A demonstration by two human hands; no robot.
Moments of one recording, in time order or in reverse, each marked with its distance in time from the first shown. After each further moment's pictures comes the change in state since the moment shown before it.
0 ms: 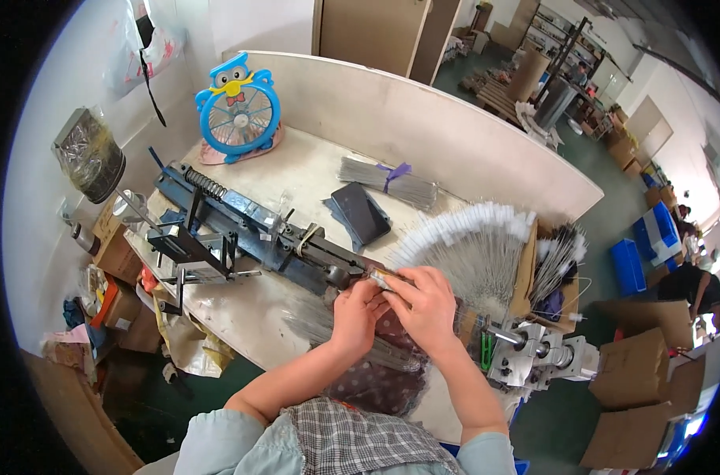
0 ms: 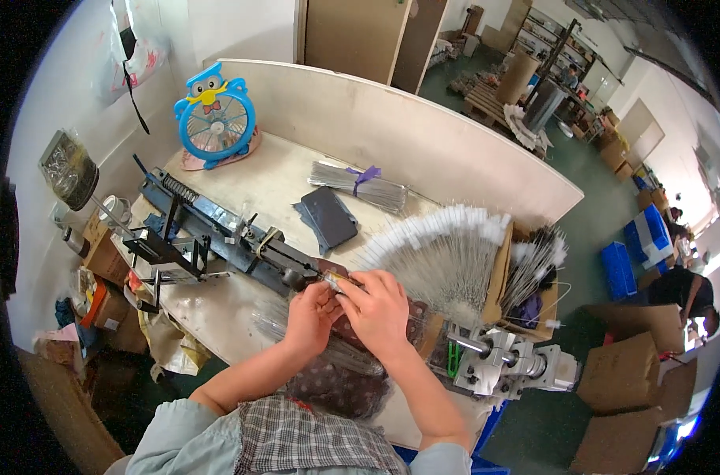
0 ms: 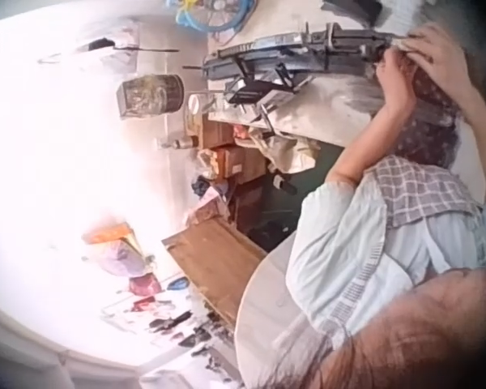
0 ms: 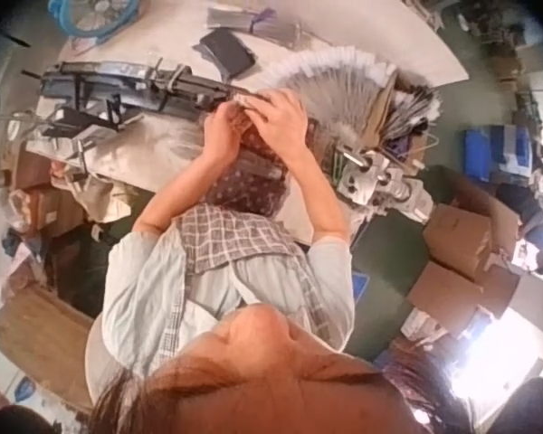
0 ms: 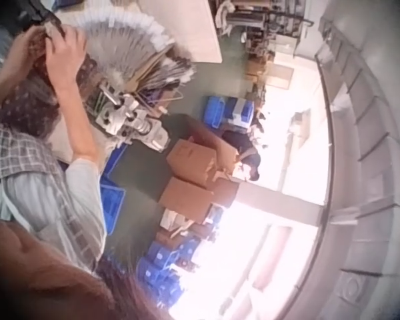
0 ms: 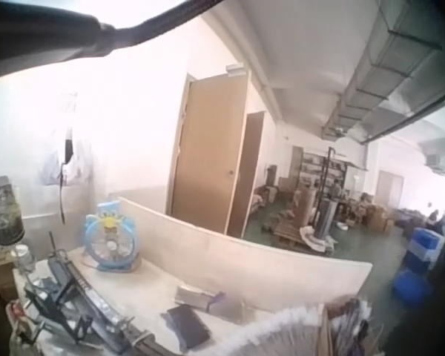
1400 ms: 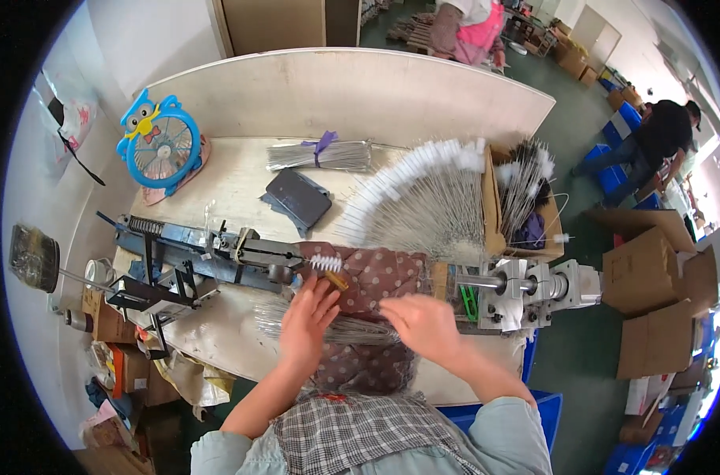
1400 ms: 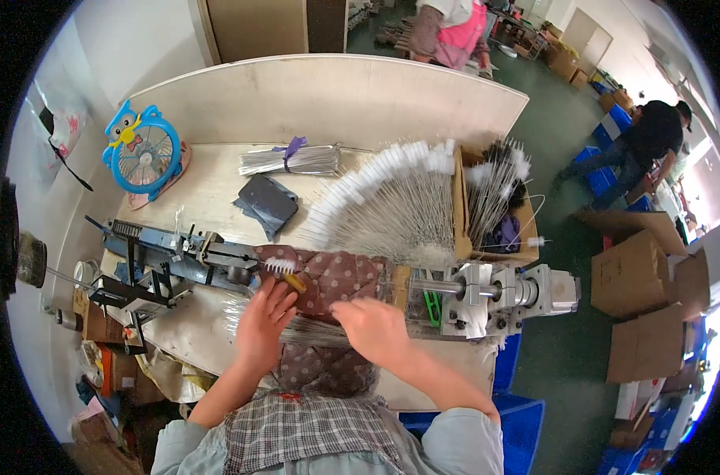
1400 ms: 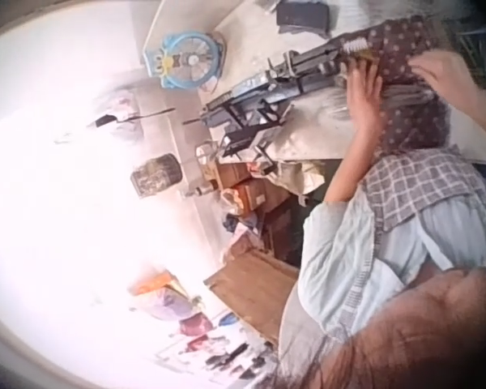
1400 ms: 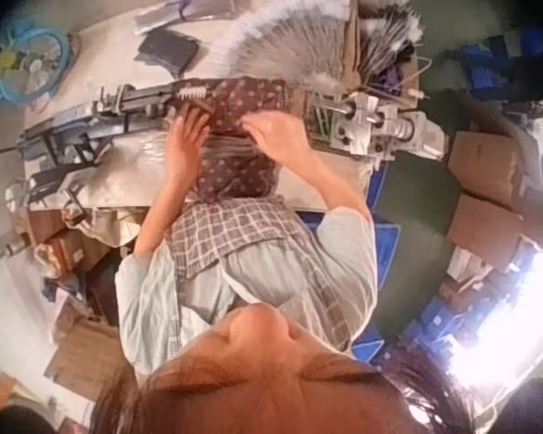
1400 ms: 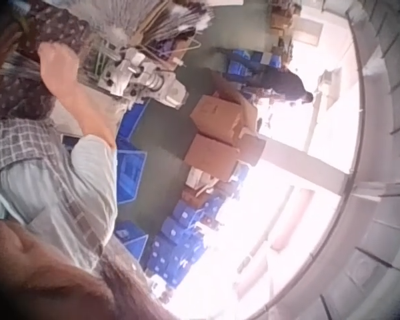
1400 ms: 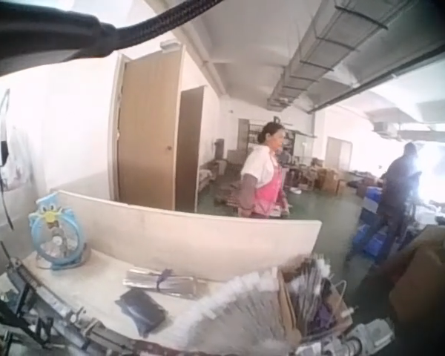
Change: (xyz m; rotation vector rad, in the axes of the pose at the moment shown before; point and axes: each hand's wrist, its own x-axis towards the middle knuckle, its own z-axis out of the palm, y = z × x) left_hand -0.025 0.006 -0.036 0.436 -0.114 -0.030; right_hand -0.085 0.011 -0.034 0.112 -0.080 0.245
